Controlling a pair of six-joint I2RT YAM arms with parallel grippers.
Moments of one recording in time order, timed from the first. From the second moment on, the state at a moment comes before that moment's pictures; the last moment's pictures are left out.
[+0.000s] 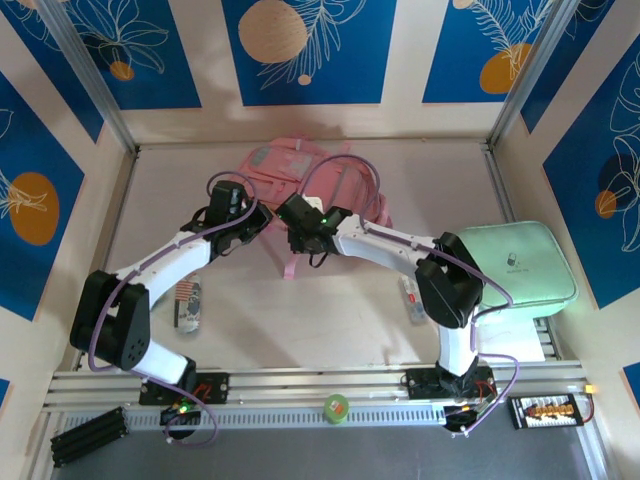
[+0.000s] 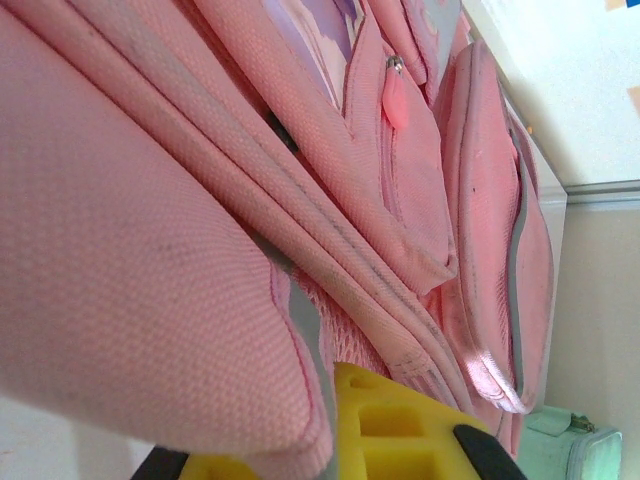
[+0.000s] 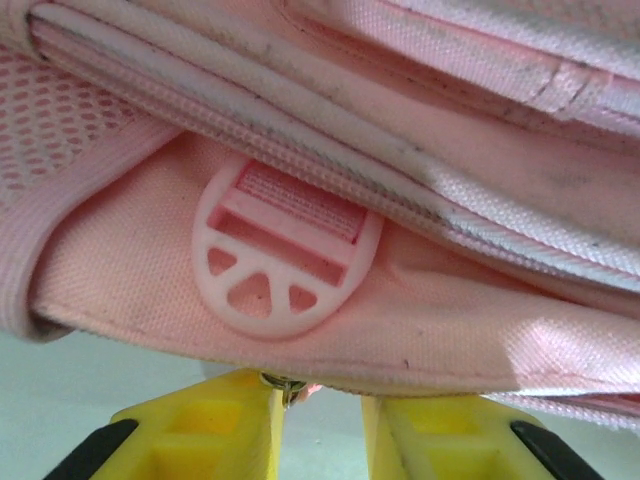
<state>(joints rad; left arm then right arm) -0.39 1.48 0.95 -0.13 0.18 -1.02 0.88 1.90 1.50 -0.67 0.27 0.74</state>
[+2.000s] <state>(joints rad) -0.39 1.48 0.95 -0.18 0.15 -0.99 0.75 1.61 1.04 -0.51 0.42 0.73</state>
